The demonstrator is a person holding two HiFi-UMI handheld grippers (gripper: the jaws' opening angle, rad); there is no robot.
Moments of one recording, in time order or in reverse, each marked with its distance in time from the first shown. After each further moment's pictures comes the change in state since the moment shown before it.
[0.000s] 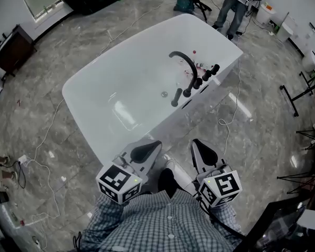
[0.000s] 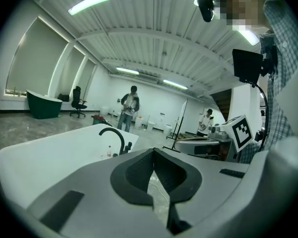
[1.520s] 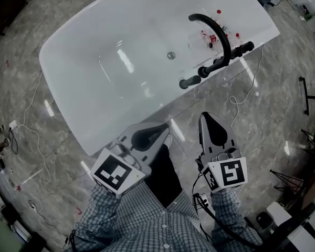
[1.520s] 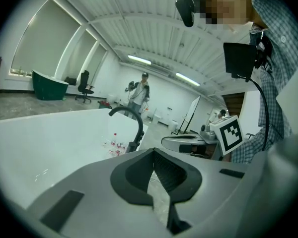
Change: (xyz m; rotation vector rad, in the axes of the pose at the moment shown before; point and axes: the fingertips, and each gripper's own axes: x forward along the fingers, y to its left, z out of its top) left arm 0.154 0.159 -0.071 -0.134 0.059 0.025; right arm 0.214 -0.129 -0.087 -0.056 0.141 0.028
